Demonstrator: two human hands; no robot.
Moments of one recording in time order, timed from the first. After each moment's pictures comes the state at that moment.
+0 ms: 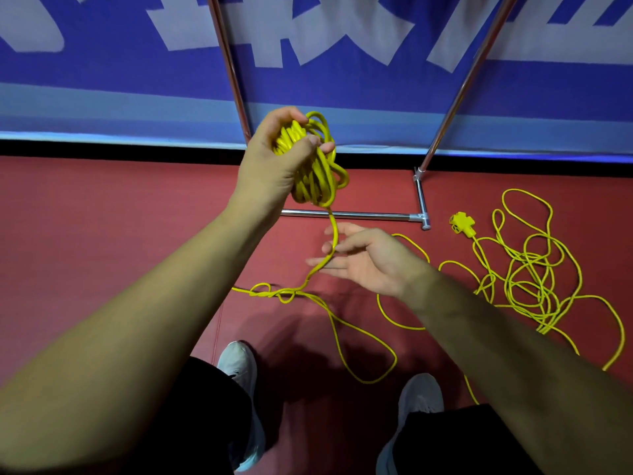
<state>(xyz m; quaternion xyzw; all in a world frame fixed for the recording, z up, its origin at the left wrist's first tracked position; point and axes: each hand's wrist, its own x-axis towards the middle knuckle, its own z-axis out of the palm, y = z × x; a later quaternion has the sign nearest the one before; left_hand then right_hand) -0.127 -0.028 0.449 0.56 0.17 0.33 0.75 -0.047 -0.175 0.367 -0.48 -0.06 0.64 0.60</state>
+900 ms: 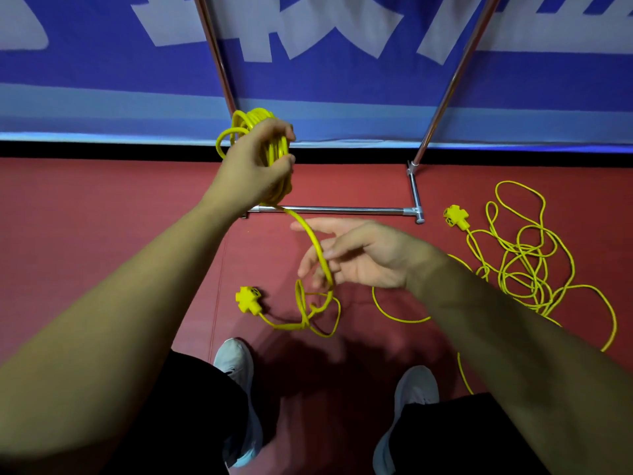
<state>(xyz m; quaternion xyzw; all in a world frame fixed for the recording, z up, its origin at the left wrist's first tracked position) -0.139 0.005 0.432 0.82 0.21 0.22 0.48 -0.048 -0.189 0.410 -0.43 -0.25 0.72 0.48</state>
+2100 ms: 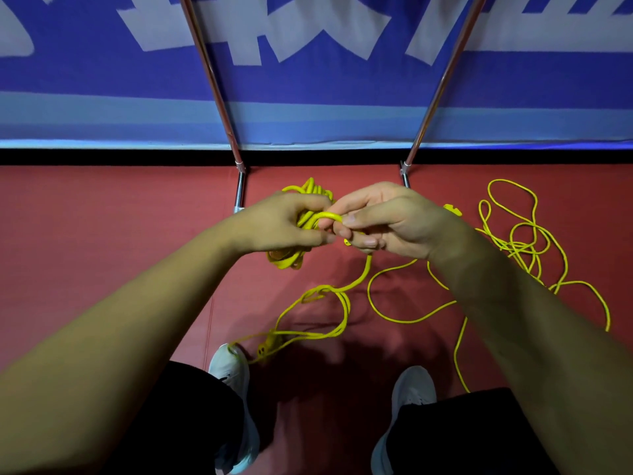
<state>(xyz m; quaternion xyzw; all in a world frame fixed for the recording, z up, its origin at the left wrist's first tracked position) -0.138 -0.033 0.419 0.89 0.05 -0.05 0.46 0.000 -0.203 0.434 -0.51 -0.35 0.60 0.50</state>
